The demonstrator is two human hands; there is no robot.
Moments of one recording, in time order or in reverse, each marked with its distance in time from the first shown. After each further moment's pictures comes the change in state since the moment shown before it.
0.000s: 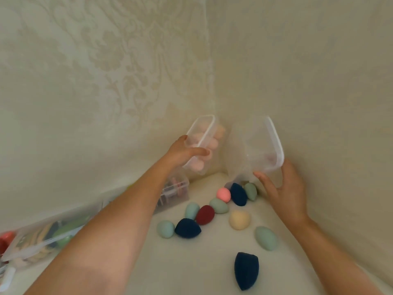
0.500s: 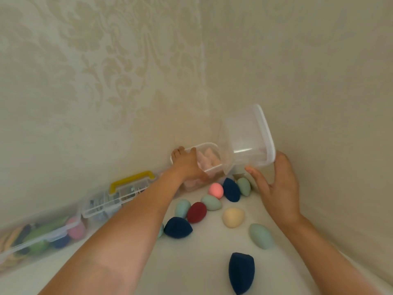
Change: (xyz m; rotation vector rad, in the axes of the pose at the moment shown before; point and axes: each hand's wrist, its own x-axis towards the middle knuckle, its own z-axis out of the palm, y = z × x) left_hand 0.031 -0.043 0.065 0.800 -0.090 0.037; right_hand 0.000 0.009 0.014 -0.073 0.070 -0.130
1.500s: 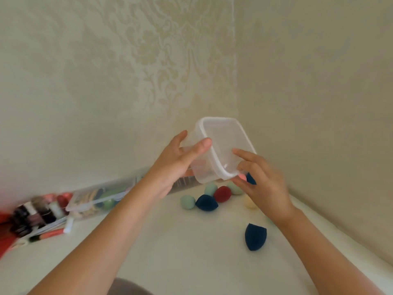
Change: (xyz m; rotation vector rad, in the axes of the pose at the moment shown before) left_hand -0.217 -0.018 -0.102 -1.220 0.129 0.012; right_hand -0.023 -0.074 0.001 0.005 -0.123 -0.551
